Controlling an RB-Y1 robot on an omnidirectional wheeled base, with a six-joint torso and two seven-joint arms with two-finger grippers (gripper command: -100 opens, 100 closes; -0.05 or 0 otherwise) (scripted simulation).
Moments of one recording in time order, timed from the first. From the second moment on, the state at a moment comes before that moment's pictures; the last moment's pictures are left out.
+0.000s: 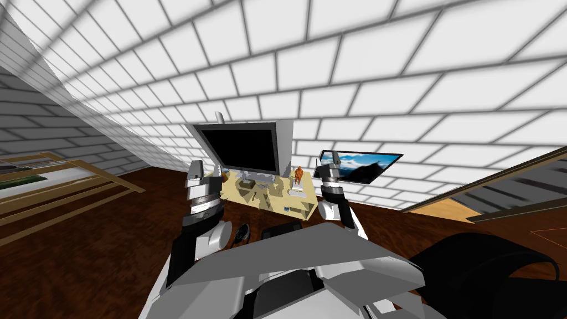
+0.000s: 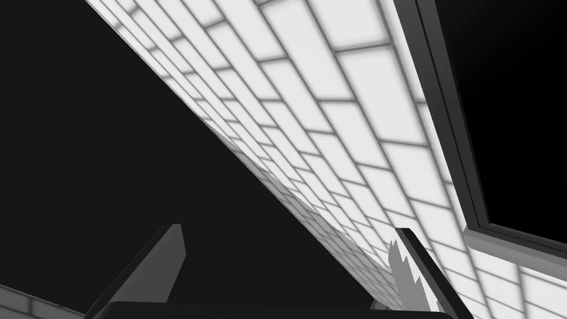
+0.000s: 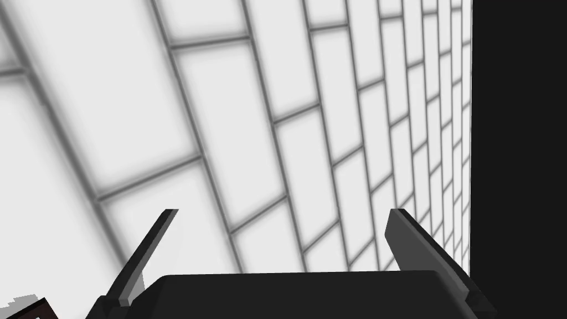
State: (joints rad) left arm 0.45 0.02 -0.01 -2.35 0.02 -0.45 -0.16; right arm 0.46 0.03 -0.05 -2.29 -0.02 -0.45 -0.14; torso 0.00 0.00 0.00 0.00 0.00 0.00
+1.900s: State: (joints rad) left arm 0.22 0.22 0.14 -2.11 0.13 0.05 -0.21; right arm 0.46 0.03 -0.05 -2.29 -0.02 -0.45 -0.14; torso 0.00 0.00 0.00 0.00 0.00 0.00
